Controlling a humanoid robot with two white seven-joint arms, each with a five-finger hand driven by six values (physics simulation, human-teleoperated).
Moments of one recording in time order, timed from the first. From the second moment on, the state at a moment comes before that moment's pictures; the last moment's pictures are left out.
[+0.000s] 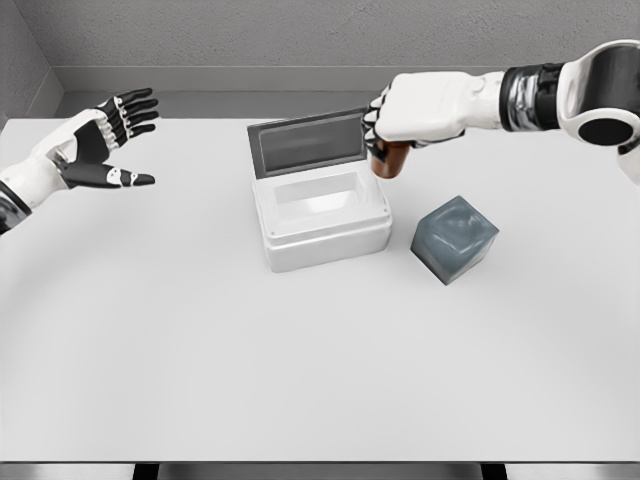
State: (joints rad) left arm -0.56 0.68 -0.46 -1.11 0.76 -0.19 -0.61; right arm -1.12 -0.65 0.91 -1.45 0.53 -0.61 0.61
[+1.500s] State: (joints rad) left arm -0.57 0.64 -0.46 -1.10 0.75 -0.19 -0.61; right arm -1.13 -0.49 0.94 -1.34 0.57 -0.61 0.61
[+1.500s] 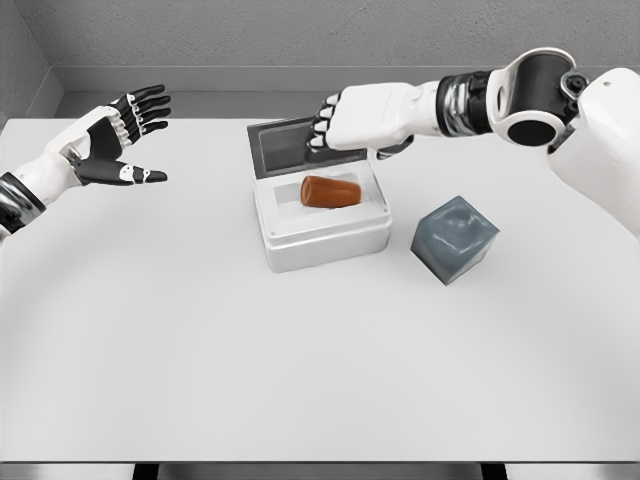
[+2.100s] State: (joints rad) left arm -0.66 0.51 -0.54 -1.08 0.74 -0.19 -0.61; right arm -0.63 -0.97 0.47 -1.72 0.24 -0.62 0.61
